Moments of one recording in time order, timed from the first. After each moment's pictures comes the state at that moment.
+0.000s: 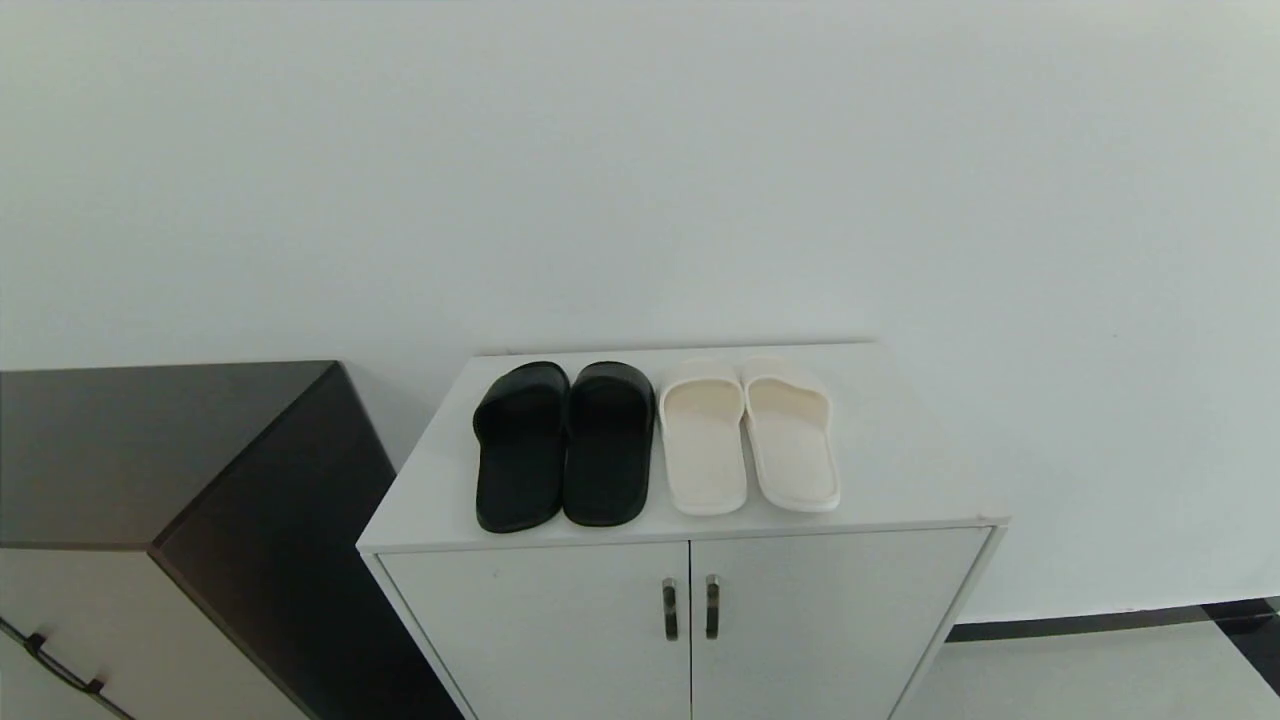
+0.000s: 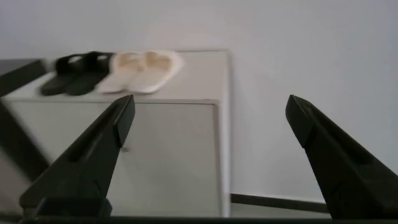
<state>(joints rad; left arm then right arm) 0.00 0.00 0.00 0.00 0.02 -0.02 0.00 0.05 -0.27 0.09 0.18 0.08</state>
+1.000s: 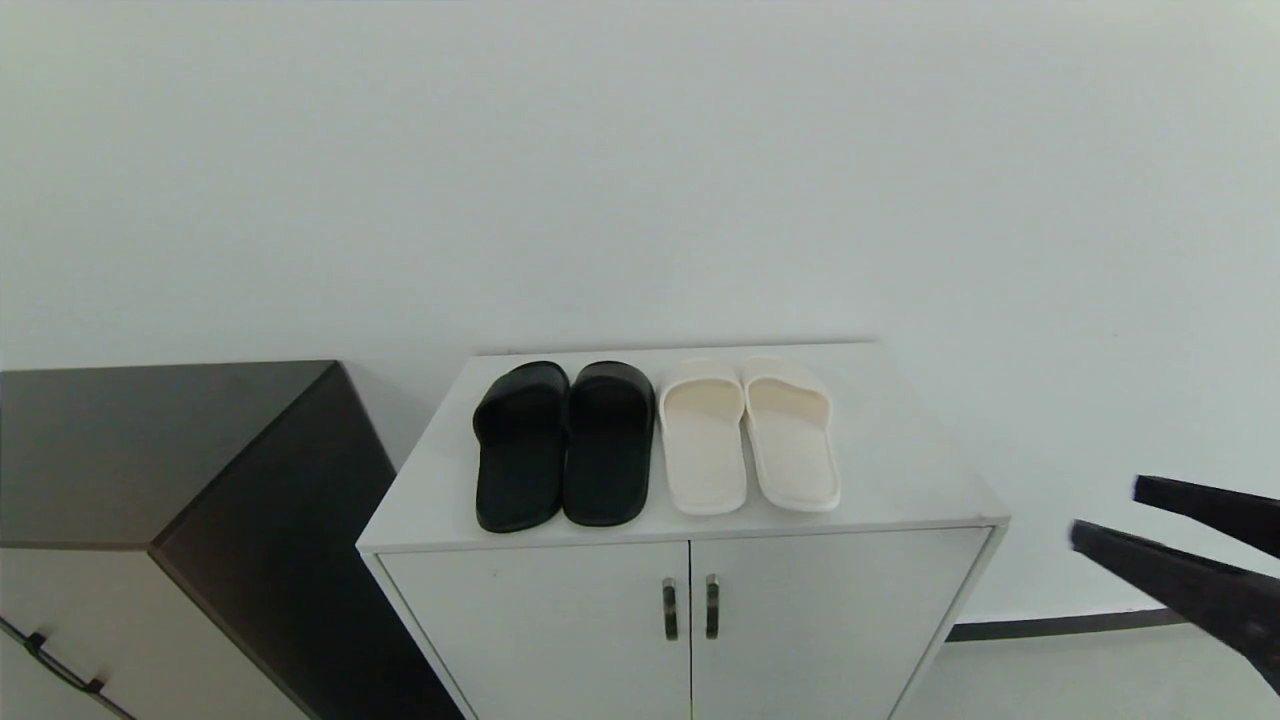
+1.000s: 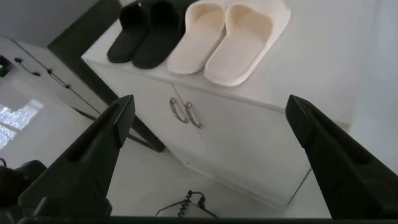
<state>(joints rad) 0.00 0.00 0.00 0.00 0.01 -0.01 0.75 1.02 -0.54 -0.27 -0.16 0.22</state>
